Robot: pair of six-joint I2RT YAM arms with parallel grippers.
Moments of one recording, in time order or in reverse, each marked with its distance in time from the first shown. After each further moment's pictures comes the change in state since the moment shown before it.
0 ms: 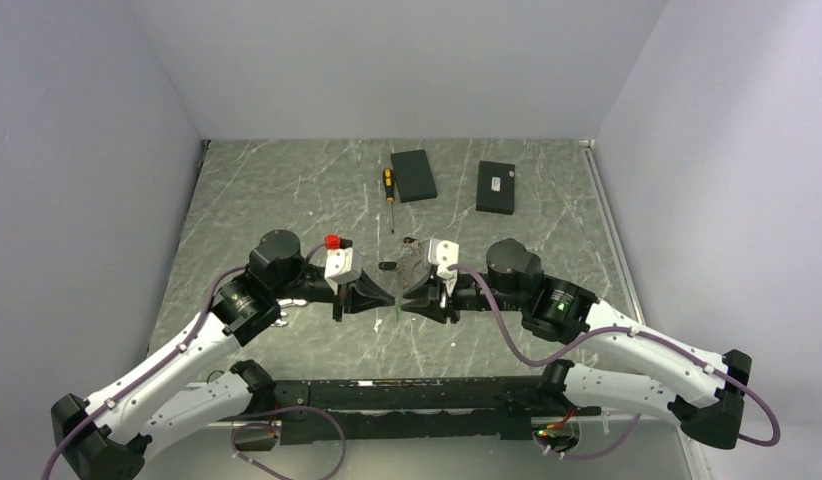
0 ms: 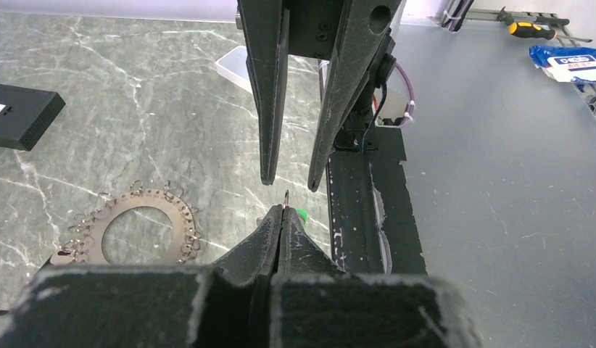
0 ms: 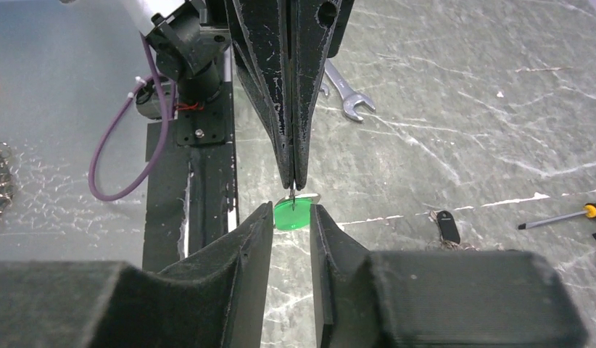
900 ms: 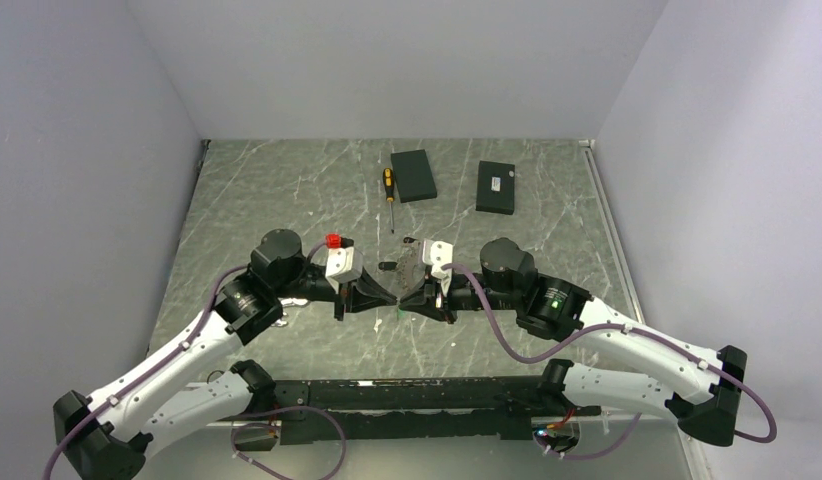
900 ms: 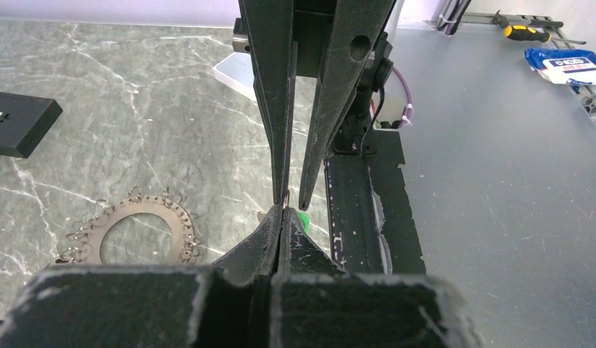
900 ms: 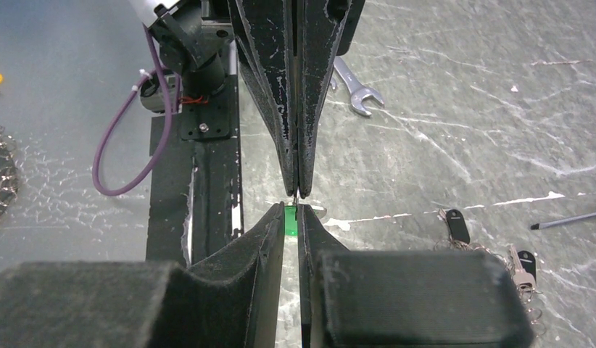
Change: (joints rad) left arm 0.000 0.010 -0.006 0.036 0.012 -0.016; right arm -0.001 0.032 0.001 0.002 -0.021 0.000
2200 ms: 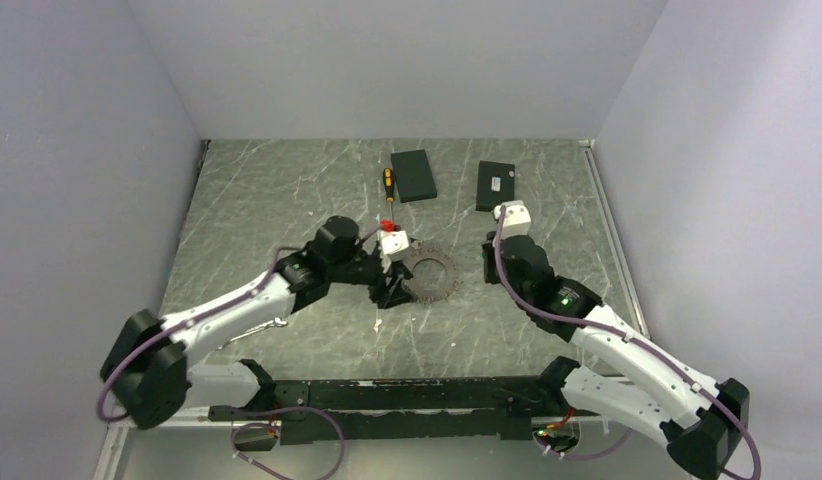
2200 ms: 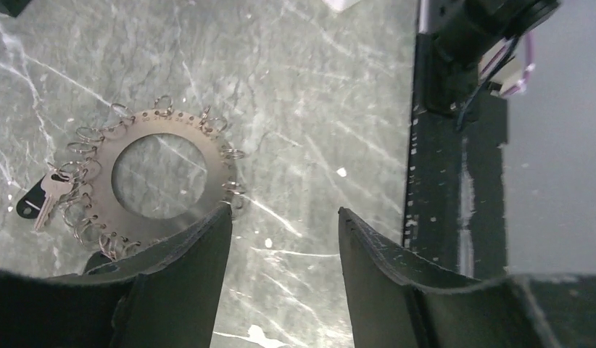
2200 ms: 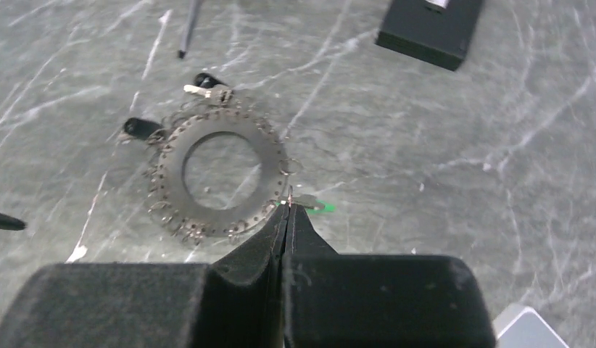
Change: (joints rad) left arm -0.032 0.343 0.019 0.069 -0.221 0.003; right arm -0.248 -0.082 -0.157 -0.122 0.853 0.373
